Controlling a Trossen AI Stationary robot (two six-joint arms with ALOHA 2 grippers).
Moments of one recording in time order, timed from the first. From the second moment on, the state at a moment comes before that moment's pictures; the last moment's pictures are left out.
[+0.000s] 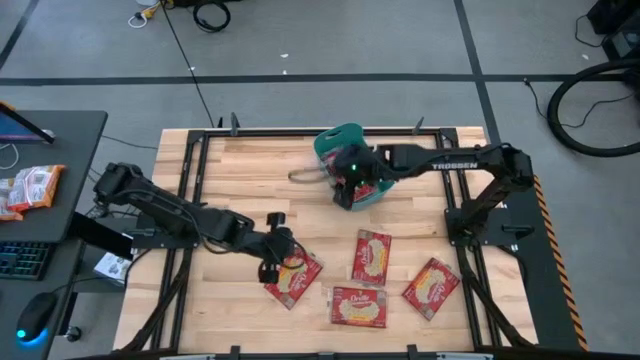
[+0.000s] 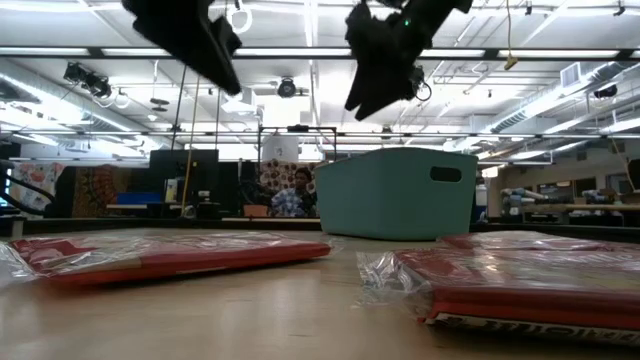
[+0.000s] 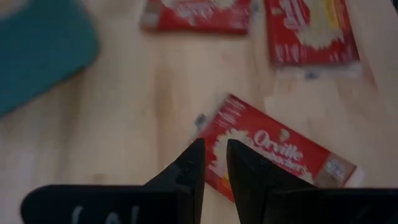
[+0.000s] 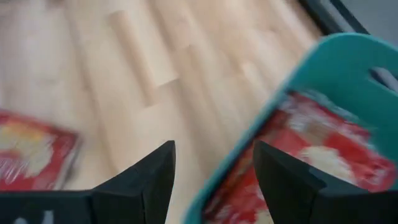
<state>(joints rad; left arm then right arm) -0.38 1.46 1.04 -0.48 -0.27 -0.17 -0.16 1.59 1.33 -0.61 0.13 0.23</state>
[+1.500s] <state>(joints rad) -0.25 1.90 1.04 -0.21 -0.39 0.07 0.31 1.62 0.89 -0.10 0.21 -0.17</state>
